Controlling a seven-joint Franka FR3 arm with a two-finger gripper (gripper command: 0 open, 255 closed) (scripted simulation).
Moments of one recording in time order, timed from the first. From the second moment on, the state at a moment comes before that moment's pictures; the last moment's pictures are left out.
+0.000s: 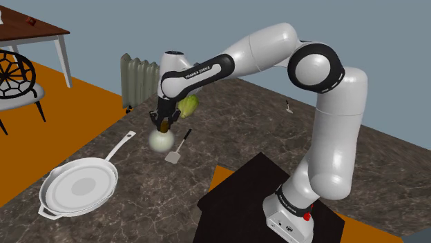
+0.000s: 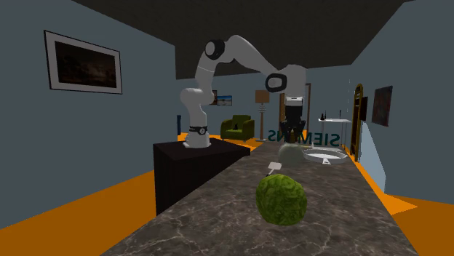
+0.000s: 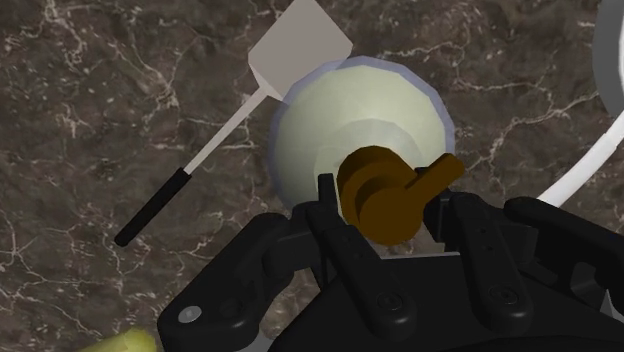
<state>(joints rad) 0.27 0.45 0.07 -1.87 0.04 2.28 0.48</state>
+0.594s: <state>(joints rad) 0.27 0.46 0.07 -1.87 0.04 2.29 0.47</state>
